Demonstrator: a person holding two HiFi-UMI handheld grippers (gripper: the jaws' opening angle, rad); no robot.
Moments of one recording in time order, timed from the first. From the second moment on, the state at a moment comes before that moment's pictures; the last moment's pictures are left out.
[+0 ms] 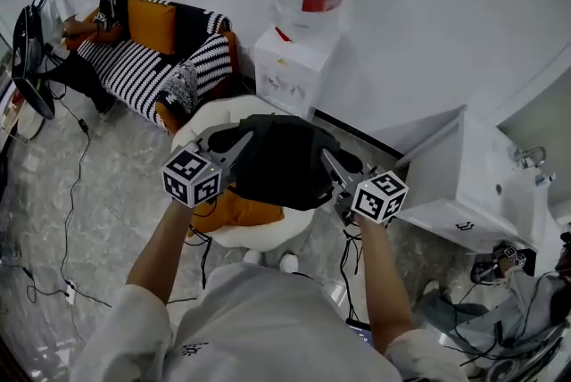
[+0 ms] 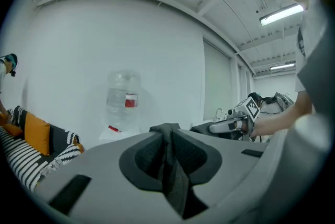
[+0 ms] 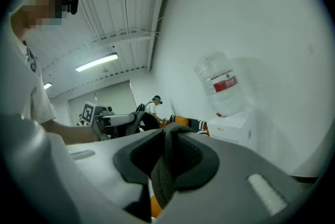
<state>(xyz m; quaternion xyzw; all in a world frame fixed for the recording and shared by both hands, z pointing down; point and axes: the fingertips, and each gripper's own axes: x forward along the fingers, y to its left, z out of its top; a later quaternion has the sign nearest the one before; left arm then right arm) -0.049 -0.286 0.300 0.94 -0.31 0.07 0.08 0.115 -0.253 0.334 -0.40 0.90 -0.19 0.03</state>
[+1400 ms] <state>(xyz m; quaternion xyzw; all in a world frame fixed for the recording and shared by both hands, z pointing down) -0.030 -0.293 0.158 0.96 -0.28 -0.02 -0.05 0.134 -0.258 0.188 -0.40 0.91 -0.06 0.10</state>
